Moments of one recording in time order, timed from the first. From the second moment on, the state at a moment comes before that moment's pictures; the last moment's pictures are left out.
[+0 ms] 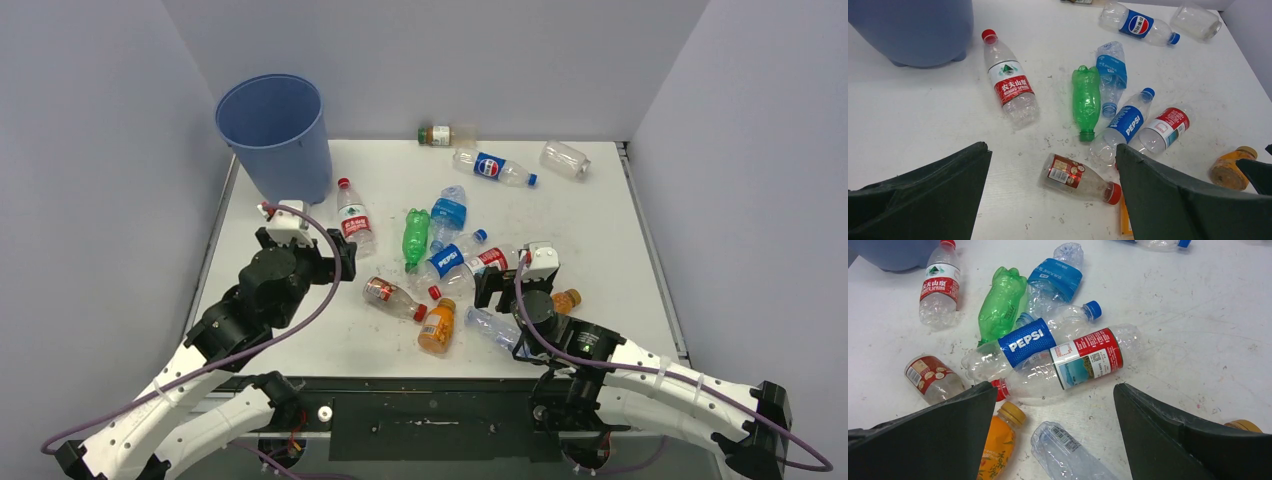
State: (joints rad) left arm -0.75 0.70 0.91 -0.49 -0.51 -0.38; right arm 1.04 0.74 0.53 -0.14 0.76 0.43
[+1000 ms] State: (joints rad) left arm -0.75 0.70 0.88 -0.50 -0.56 -0.38; right arm 0.18 0.98 0.75 -0.15 0.45 0.62
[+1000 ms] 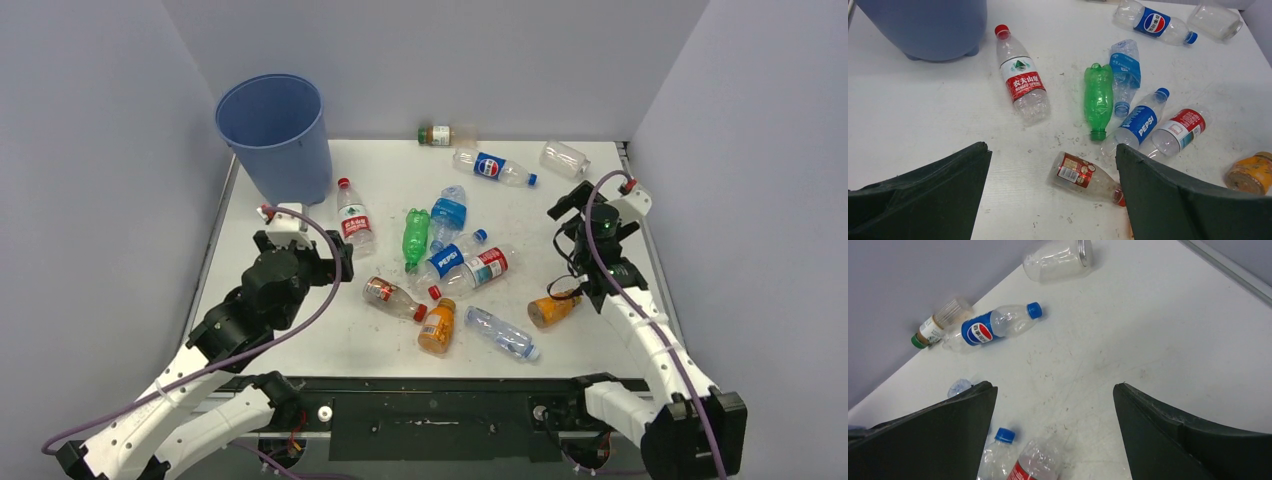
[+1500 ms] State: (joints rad) left arm -0.75 0.64 0.86 -0.47 -0.56 -0.39; right arm -0.10 1.75 1.11 0.19 0.31 0.67
